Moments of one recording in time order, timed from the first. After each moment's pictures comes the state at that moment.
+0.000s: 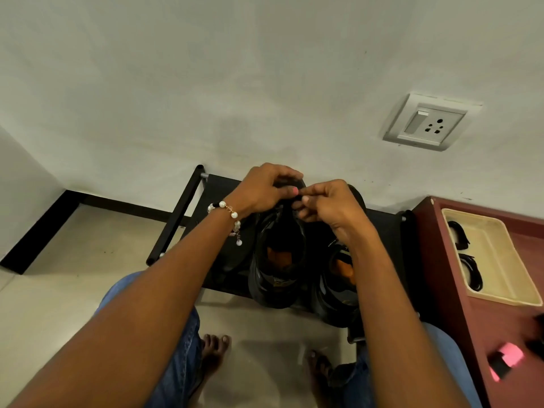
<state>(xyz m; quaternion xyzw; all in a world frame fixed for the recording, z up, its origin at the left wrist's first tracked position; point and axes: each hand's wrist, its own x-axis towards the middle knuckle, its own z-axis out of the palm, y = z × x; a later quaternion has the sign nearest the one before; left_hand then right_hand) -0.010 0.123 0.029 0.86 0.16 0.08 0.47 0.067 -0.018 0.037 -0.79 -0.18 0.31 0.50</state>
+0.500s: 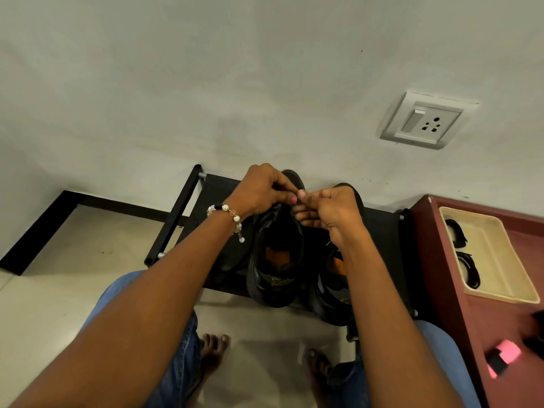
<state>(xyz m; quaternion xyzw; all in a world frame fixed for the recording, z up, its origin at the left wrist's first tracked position) -0.009 0.122 0.025 0.88 0.15 0.10 0.43 0.065 -0.022 0.026 -0.74 -0.09 0.30 0.59</state>
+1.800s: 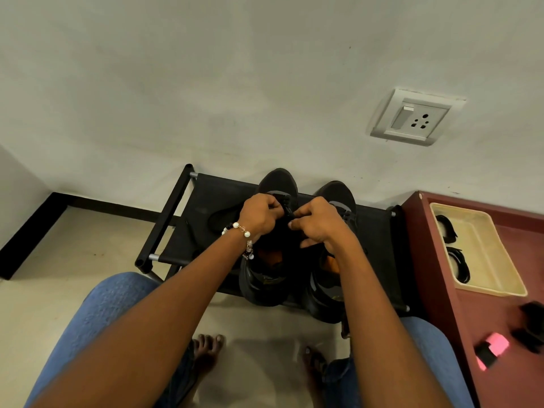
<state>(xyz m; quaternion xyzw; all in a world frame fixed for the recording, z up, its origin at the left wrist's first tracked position) -0.001 0.086 -0.021 0.82 0.35 0.04 0.46 0.065 -0.032 0.019 -0.86 -0.20 0.35 0.33</state>
